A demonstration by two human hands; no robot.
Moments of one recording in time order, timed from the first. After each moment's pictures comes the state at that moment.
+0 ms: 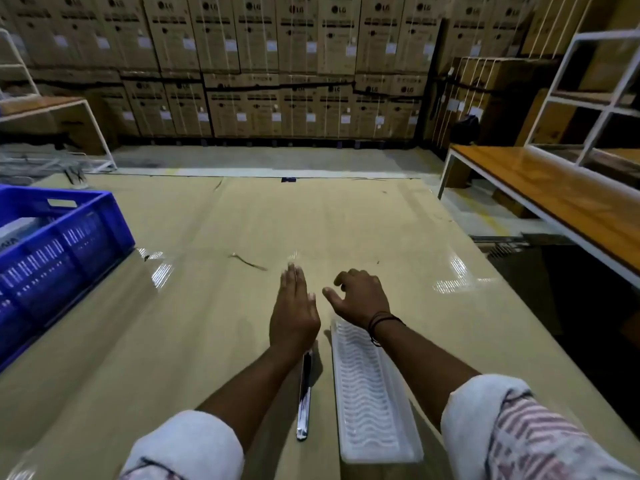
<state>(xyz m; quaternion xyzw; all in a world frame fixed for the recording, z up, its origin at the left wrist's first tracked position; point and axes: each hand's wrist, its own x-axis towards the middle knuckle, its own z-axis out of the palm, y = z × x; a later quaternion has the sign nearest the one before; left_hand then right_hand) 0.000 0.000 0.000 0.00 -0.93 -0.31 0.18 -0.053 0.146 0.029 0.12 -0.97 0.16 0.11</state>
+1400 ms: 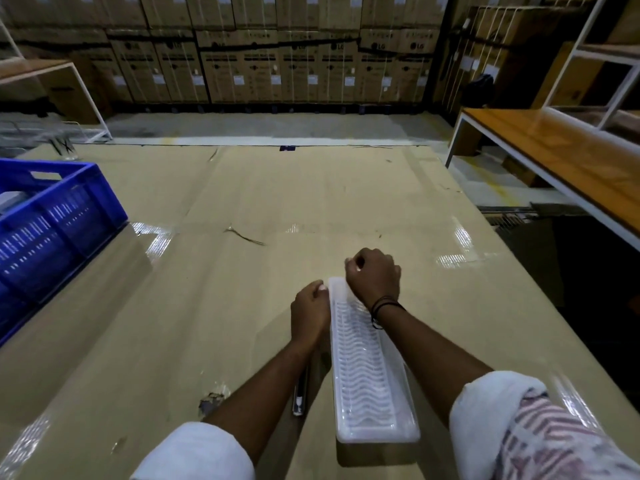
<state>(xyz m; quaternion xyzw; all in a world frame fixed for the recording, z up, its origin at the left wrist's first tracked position) 0.011 0.040 -0.011 0.15 -0.79 -0.59 0.05 -0.063 0.161 0.007 -0.05 -0.95 0.28 0.16</state>
